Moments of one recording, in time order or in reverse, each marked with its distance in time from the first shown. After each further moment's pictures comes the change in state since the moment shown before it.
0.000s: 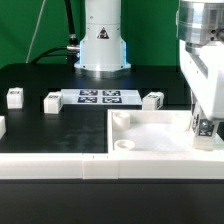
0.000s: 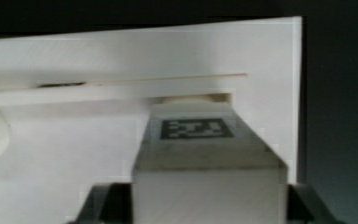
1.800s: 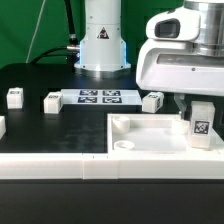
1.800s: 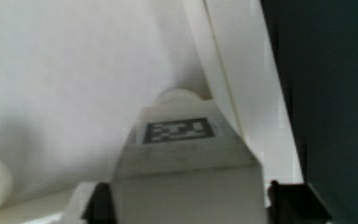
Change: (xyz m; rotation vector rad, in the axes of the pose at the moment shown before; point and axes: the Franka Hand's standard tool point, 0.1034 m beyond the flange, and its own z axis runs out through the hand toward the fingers) arm -0.006 0.001 0.000 -0.001 0.002 -1.432
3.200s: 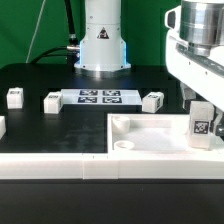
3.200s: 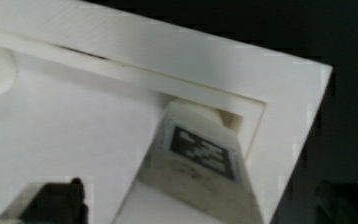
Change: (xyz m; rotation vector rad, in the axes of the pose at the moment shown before) arm 0.000 0.002 0.000 -0.004 -0.005 0.963
